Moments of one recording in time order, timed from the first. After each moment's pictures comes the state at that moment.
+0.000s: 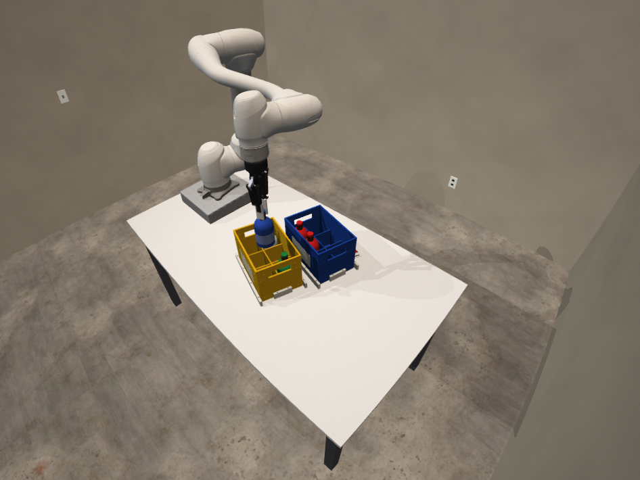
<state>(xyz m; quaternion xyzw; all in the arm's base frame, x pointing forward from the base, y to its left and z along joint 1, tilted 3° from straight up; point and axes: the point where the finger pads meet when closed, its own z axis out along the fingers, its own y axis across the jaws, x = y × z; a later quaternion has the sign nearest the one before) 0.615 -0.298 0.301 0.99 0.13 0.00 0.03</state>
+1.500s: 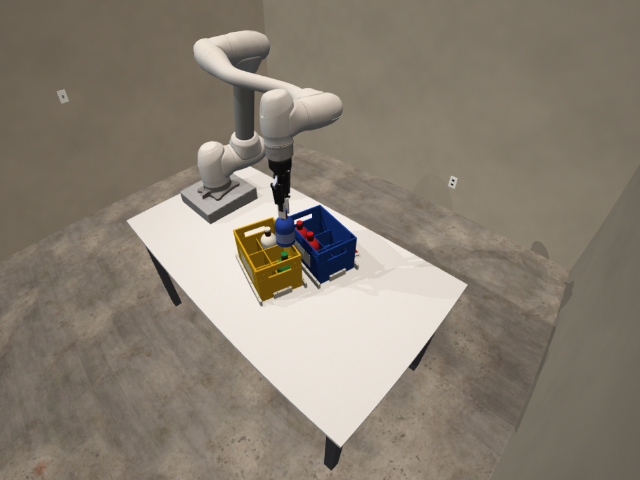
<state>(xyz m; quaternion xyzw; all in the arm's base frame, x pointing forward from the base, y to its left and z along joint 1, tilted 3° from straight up) 0.680 -0.253 0.299 0.99 0.13 0.00 0.03</state>
